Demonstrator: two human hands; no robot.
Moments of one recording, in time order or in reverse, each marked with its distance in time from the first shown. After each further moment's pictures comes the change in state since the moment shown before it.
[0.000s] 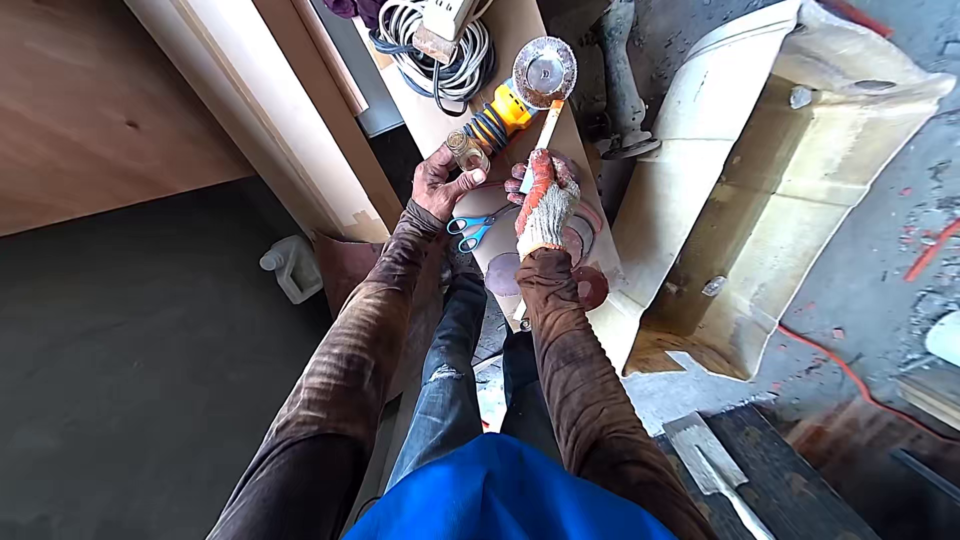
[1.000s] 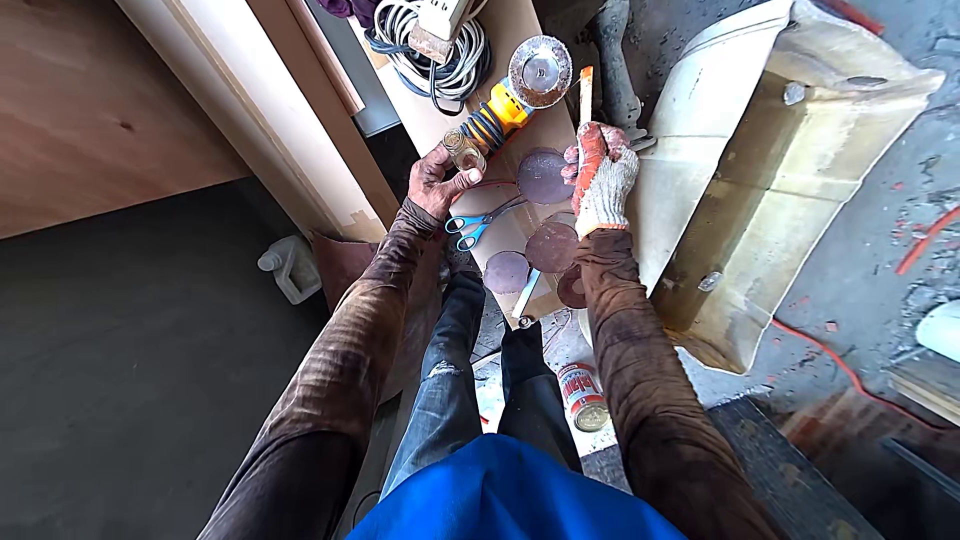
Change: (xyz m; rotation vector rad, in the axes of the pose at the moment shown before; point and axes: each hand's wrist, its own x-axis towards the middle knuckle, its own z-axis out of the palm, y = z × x) left_hand 0.000 0.002 -0.002 -0.009 -0.008 -0.020; right_hand 0.061 -0.039 -0.054 -0.314 -0.045 -0.256
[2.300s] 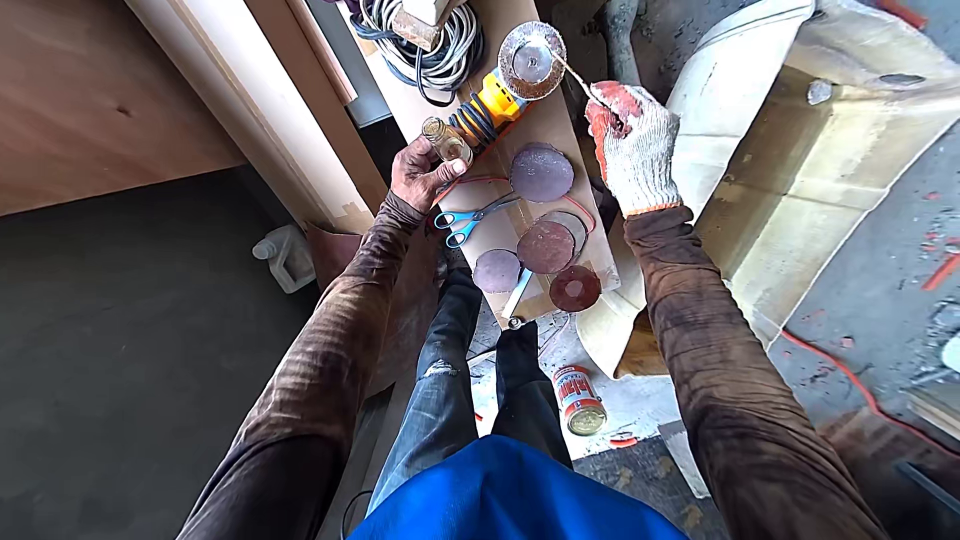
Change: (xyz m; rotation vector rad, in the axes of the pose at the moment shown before) left_hand 0.001 0.004 0.003 0.058 0.027 -0.007; right_hand 0.053 -0.022 -0.048 -0.676 -0.211 -0.575
